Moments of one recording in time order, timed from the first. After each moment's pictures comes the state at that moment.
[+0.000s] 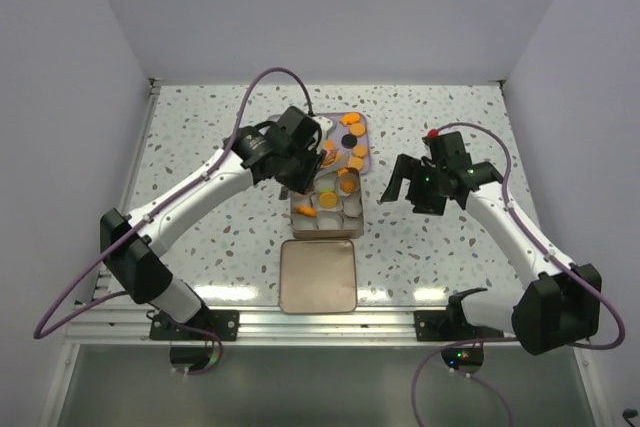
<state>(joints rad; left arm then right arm) -0.74 1.58 1.58 -0.97 -0.07 -0.20 0.27 1.25 1.00 -0.78 -0.22 0.56</state>
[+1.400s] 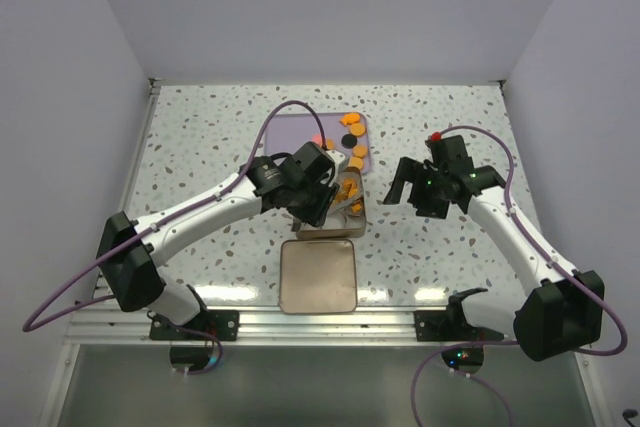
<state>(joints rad) -0.90 1.52 1.34 -0.85 -0.01 -0.33 0.27 1.20 0.97 -0.79 -0.17 0.57</state>
